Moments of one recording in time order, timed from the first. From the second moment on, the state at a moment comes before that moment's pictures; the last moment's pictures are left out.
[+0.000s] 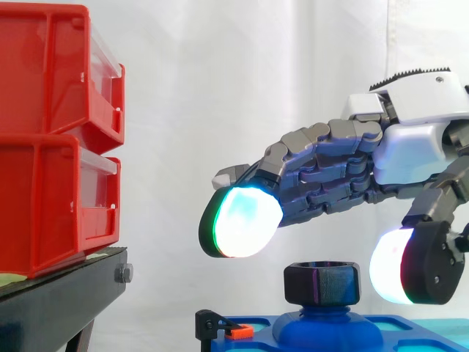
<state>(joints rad) 0.07 -2.17 -1.21 -3.00 -1.57 -1.09</state>
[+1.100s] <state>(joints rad) 0.01 -2.20 -1.21 -2.99 -1.61 -1.14</state>
